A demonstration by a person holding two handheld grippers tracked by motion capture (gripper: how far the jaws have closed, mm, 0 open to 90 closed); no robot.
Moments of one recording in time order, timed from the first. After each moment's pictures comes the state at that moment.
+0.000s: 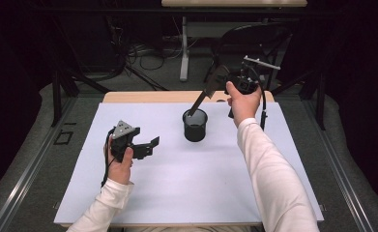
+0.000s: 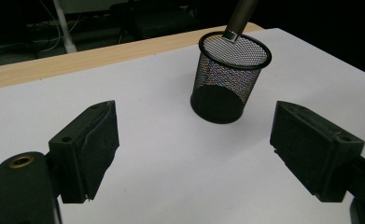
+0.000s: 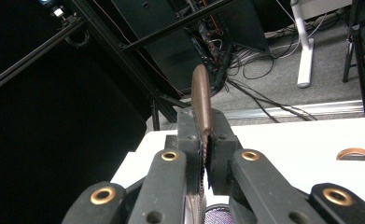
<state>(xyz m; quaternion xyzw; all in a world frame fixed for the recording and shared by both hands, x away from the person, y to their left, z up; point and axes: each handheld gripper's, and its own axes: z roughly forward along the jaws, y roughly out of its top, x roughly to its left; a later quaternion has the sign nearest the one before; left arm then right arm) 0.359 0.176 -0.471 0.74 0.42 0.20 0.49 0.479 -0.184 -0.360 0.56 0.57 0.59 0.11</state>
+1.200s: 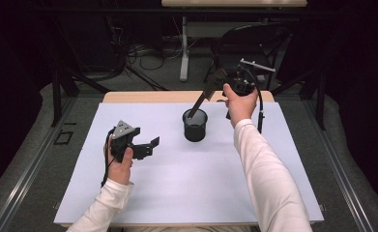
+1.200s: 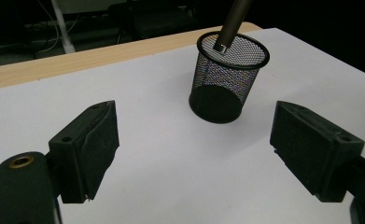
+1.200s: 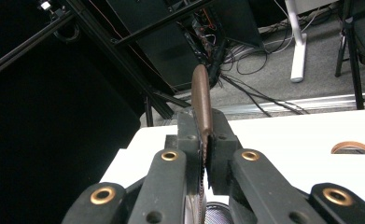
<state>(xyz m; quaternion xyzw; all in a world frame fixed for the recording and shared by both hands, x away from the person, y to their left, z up) 0.359 0.176 -0.471 0.74 0.42 0.20 0.49 0.487 -0.179 -0.374 0.57 0.57 0.58 0.11</state>
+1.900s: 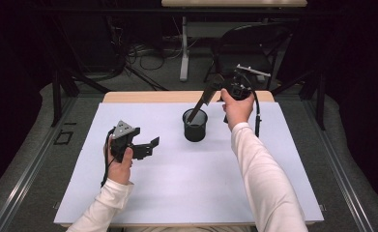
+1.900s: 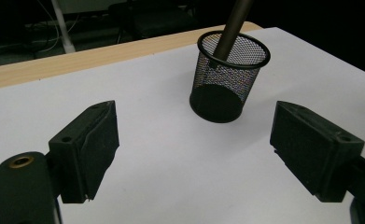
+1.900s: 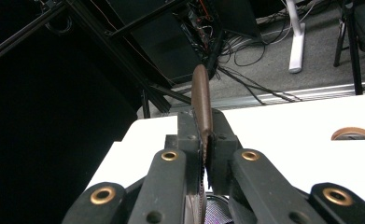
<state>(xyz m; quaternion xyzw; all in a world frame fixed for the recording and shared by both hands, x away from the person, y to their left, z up) 0.359 0.176 -0.471 0.74 0.42 0.20 0.49 0.491 -0.174 -0.394 0.58 0.58 0.57 0.11</state>
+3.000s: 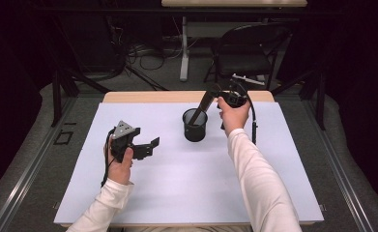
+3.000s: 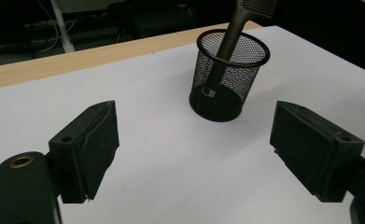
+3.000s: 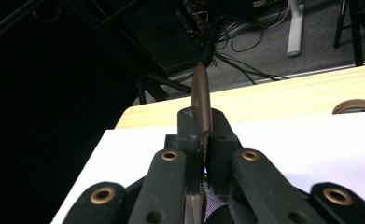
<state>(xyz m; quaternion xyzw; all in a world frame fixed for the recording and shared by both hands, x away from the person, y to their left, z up) 0.359 0.176 -0.472 0.74 0.42 0.20 0.49 0.495 -0.169 -0.427 0.59 0.58 0.55 0.09</state>
